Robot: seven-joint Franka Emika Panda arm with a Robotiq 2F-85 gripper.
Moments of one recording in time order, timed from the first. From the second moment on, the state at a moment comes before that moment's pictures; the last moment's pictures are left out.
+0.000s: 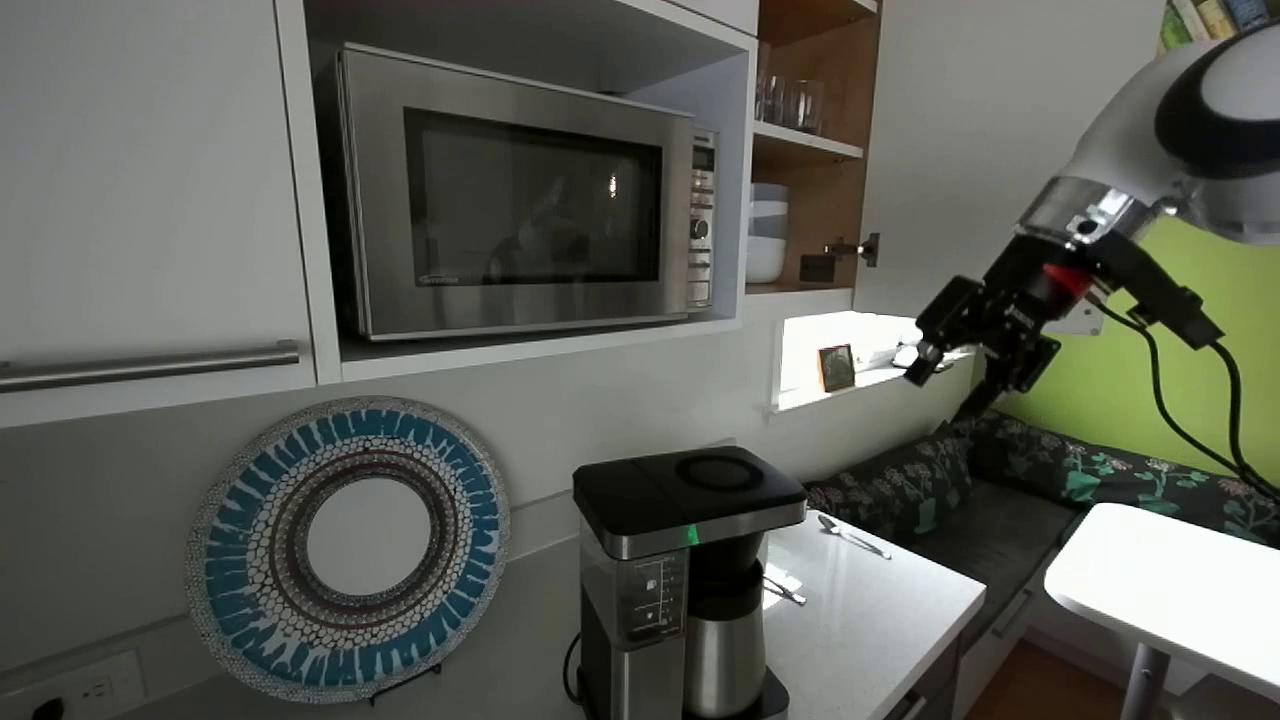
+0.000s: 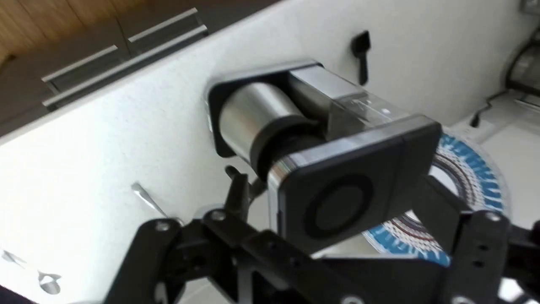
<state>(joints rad) -0.01 -0.72 -0.02 -2.12 0.38 1.75 0.22</state>
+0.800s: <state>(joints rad) 0.02 -0.51 -0.16 -1.82 0.70 1.87 0.08</state>
